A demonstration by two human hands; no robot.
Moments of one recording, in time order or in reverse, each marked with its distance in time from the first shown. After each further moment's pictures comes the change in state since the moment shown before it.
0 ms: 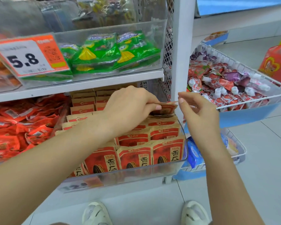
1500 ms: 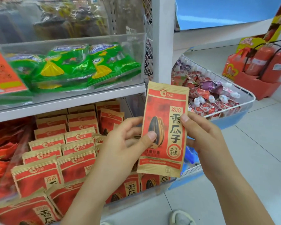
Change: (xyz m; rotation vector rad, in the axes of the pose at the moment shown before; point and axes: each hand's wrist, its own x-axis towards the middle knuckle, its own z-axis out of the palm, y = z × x) left_hand -0.024 0.008 0.045 -1.293 0.003 -0.195; right_hand -0.013 -0.026 -0.027 0.423 -0.104 0.276
